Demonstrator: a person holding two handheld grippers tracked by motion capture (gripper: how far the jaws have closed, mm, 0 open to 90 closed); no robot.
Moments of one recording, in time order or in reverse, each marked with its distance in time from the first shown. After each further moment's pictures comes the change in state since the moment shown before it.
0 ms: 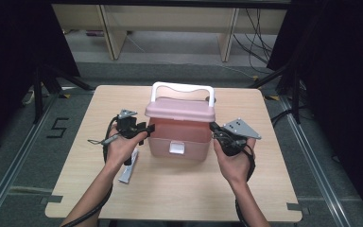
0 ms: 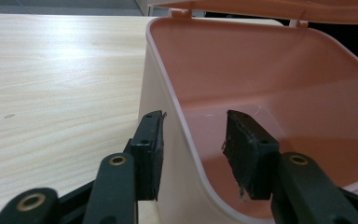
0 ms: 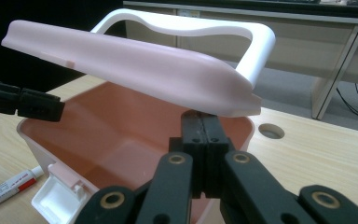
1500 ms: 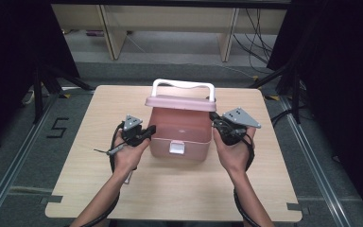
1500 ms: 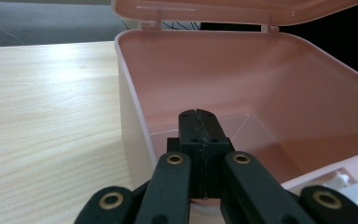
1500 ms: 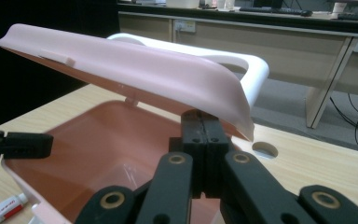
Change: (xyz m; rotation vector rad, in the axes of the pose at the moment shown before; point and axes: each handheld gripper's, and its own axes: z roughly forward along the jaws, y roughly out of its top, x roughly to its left) left arm -0.019 -0.020 0.000 -0.124 -0.010 0.075; right arm -0.006 0.025 0.011 -0.028 -0.024 -0.011
